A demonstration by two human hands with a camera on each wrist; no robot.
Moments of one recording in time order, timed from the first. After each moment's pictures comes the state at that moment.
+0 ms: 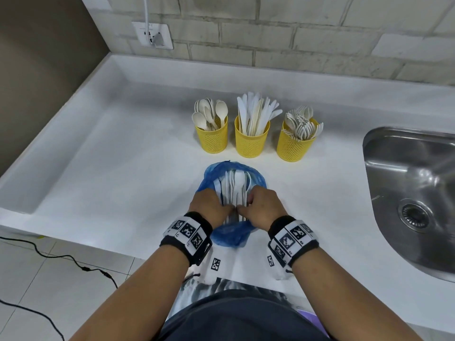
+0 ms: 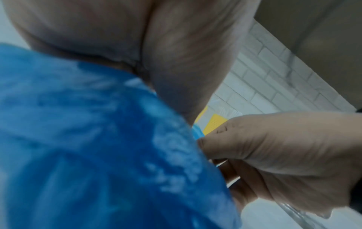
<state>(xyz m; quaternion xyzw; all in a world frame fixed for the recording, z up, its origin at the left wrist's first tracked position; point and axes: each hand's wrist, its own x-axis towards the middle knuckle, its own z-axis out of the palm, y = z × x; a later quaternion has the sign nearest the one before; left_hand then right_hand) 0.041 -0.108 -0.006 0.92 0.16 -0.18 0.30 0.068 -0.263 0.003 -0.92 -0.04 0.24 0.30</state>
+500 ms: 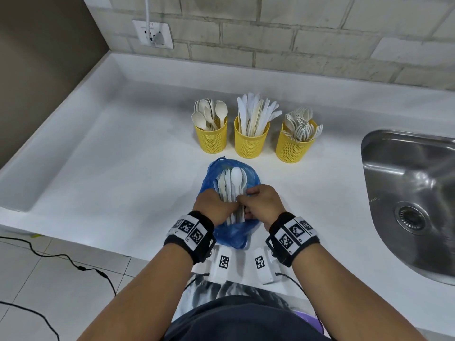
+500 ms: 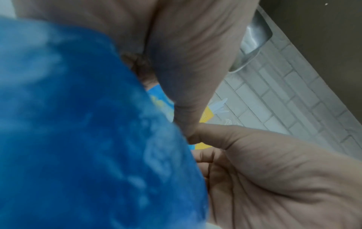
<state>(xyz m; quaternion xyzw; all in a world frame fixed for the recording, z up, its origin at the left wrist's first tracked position) 0.044 -0.118 0.000 0.87 0.21 -0.19 0.40 0.077 -0.261 -0.018 -0.79 0.13 0.25 0.55</state>
